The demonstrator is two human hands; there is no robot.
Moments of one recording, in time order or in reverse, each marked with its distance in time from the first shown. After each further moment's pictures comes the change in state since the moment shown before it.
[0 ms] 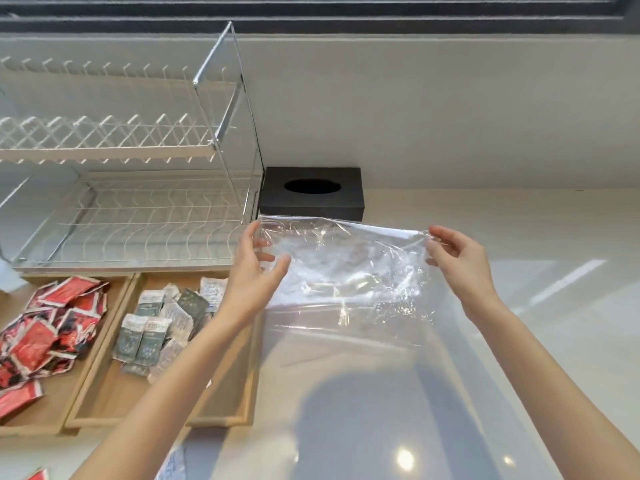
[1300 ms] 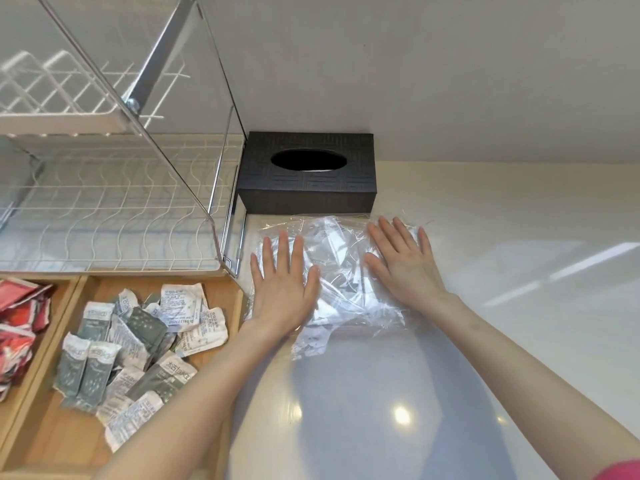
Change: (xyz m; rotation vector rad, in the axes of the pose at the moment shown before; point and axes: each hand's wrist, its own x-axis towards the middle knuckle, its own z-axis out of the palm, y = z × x) left_hand 0.064 -0.092 0.100 0.803 -0.205 0.000; right_hand 0.079 0.099 0.077 -1.130 -0.453 -0.365
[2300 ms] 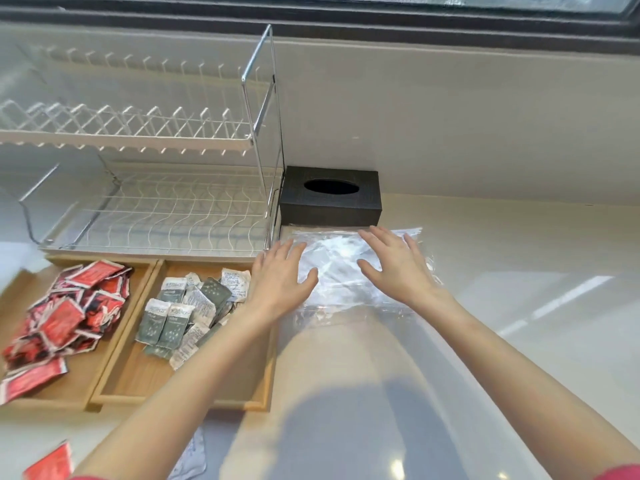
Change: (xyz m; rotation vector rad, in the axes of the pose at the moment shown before) left_hand -0.072 -0.023 -0.089 -0.073 0.129 0.128; right_hand -0.072 -0.090 -0.084 0.067 0.097 -0.048
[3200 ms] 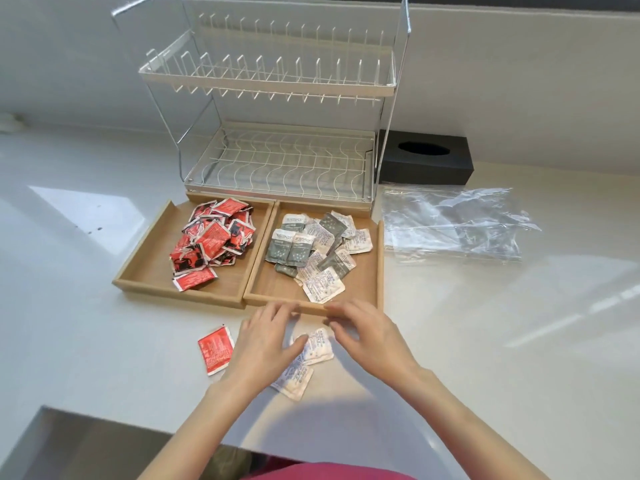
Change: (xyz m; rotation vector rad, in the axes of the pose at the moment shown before) left_hand -0.230 -0.144 -0.032 -0.048 -0.083 -0.095; right_hand -0.152 -0.205 0.106 0.468 -0.046 -0.223
